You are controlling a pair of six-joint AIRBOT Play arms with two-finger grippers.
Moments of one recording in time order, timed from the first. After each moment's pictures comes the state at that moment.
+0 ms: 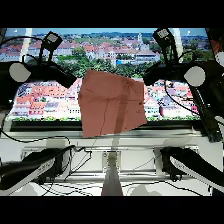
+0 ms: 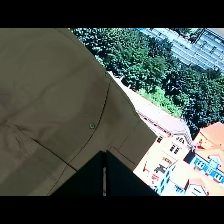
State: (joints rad) left arm -0.21 -1.04 1.12 1.31 -1.01 -1.05; right arm 0.35 -1.04 1.18 -1.44 1.00 1.30
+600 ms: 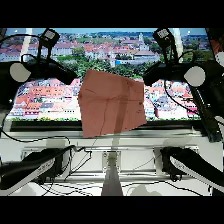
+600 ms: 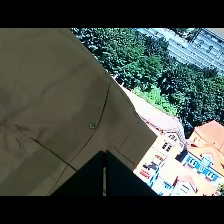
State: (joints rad) left arm -0.20 -1.04 1.11 1.31 -0.96 -1.12; right arm 0.35 -1.04 1.18 -1.44 1.00 1.30
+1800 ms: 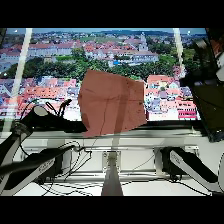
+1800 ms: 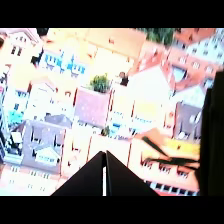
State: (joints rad) left arm -0.02 -1.03 0.35 0.82 -1.19 -1.05; right arm -0.25 -1.05 1.03 -1.41 1.13 1.07
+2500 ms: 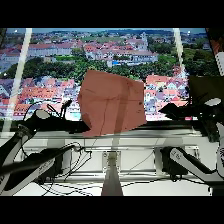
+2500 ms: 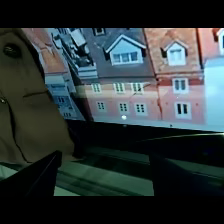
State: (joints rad) left arm -0.07 -1.03 0.30 0.75 -1.08 -1.04; right arm -0.52 -1.14 0.54 -0.90 1.28 1.09
